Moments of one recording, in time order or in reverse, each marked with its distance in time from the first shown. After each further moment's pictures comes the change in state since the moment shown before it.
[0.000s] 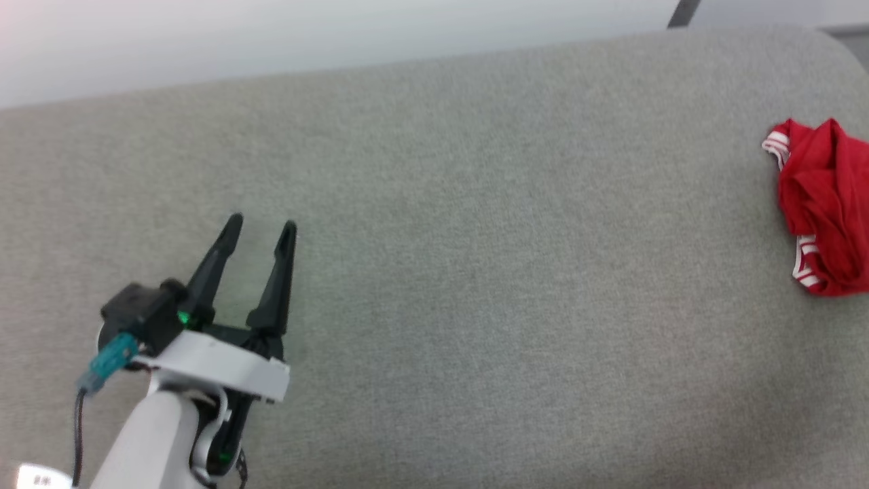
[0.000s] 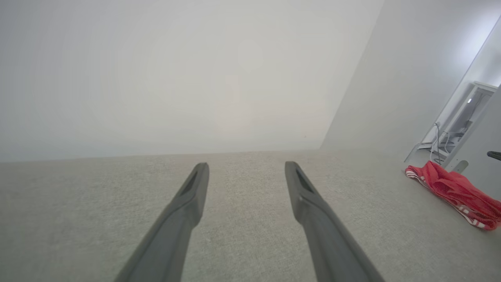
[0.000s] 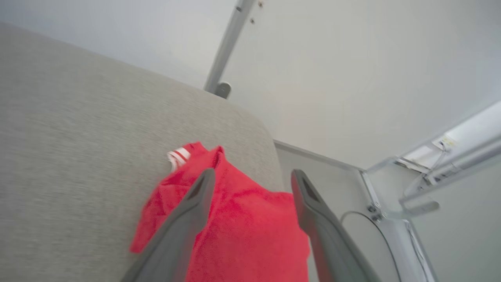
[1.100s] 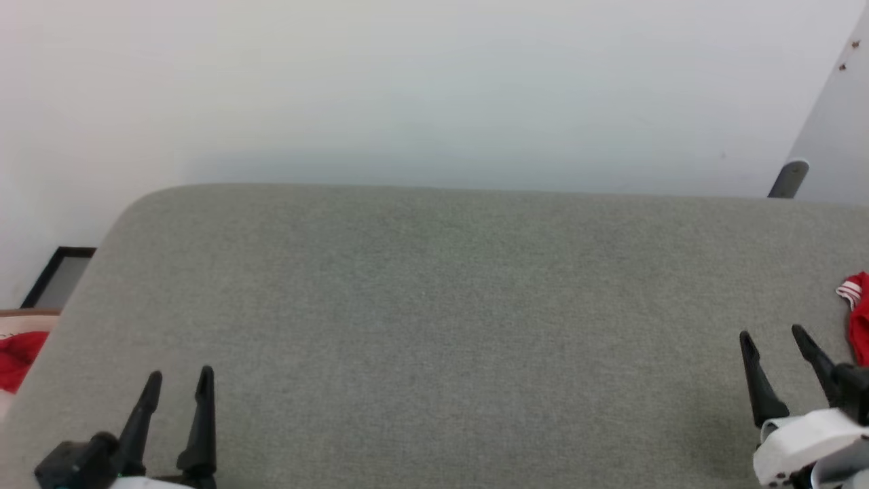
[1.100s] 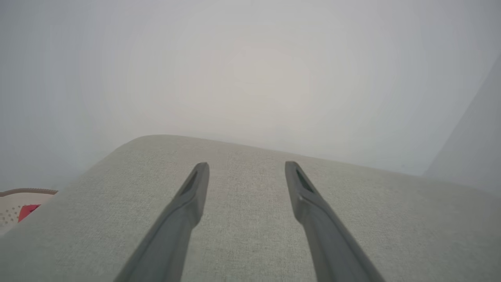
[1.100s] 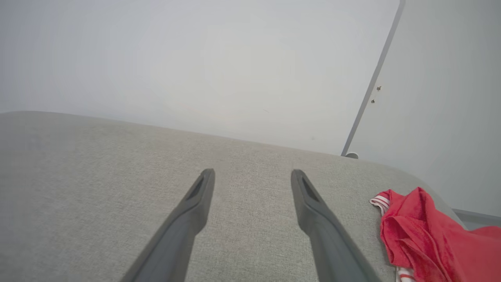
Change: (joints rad) left arm 0.390 -0.039 0.240 -0.061 0.039 0.016 0.000; right arm 0.782 0.261 -0.374 -0.717 -0.022 0.000 -0.002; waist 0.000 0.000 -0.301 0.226
